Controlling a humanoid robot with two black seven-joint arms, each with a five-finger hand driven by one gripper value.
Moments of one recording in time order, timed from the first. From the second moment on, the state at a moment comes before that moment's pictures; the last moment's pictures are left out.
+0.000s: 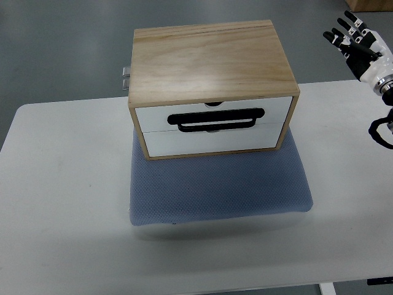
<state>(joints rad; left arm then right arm) -0.01 0.00 0.14 -0.12 0.10 -0.07 -0.05 0.74 -0.45 1.02 0.77 -0.38 0.17 0.22</state>
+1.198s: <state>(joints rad) -0.01 0.00 0.14 -0.12 0.10 -0.07 -0.05 1.85 -0.80 -0.24 1.23 -0.32 0.61 0.20</state>
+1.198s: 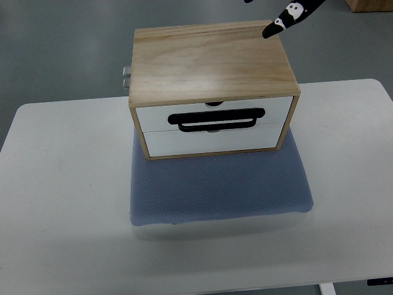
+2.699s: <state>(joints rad) -0.01 0.00 0.14 -0.12 0.10 -0.07 -0.05 1.99 -0.47 -0.60 1.36 -0.23 0.51 -0.02</state>
